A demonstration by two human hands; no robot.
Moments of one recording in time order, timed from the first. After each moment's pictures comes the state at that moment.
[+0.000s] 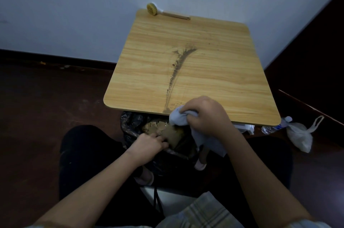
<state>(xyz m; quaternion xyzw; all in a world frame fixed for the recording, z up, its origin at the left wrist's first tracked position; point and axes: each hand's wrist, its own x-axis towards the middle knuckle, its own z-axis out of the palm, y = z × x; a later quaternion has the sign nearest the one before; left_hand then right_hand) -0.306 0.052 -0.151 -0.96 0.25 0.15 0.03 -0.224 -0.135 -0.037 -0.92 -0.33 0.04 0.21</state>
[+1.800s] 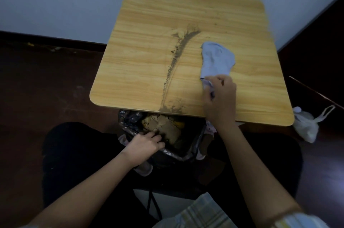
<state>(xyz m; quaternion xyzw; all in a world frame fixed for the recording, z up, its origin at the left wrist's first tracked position) -0.292 0.056 -0.171 -0.94 0.31 0.12 0.01 -0.165 -0.145 -0.103 -0.94 -0.11 -0.17 0.28</state>
